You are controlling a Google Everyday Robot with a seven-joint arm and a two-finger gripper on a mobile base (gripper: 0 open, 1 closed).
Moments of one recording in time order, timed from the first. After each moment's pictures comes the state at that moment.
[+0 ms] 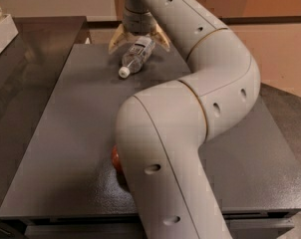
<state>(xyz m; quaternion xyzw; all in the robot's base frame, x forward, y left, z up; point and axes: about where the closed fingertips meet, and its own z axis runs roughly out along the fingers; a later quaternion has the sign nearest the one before) 0.746 0.021 0.873 -0.06 0.99 0.02 0.08</state>
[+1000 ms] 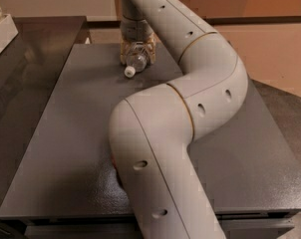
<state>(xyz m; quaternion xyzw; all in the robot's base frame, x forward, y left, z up) 0.752 0.024 0.846 -0.03 1.00 0.02 0.06</state>
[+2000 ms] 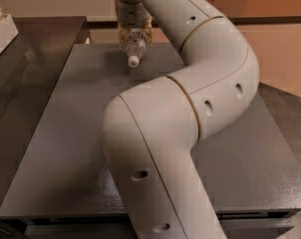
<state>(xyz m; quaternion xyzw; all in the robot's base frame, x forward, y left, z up) 0.744 0.029 0.901 -0.09 0.99 0.00 0.11</state>
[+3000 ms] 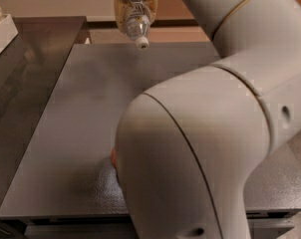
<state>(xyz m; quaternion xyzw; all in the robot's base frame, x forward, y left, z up) 0.689 0.026 0.992 -0.23 0.96 0.00 0.16</state>
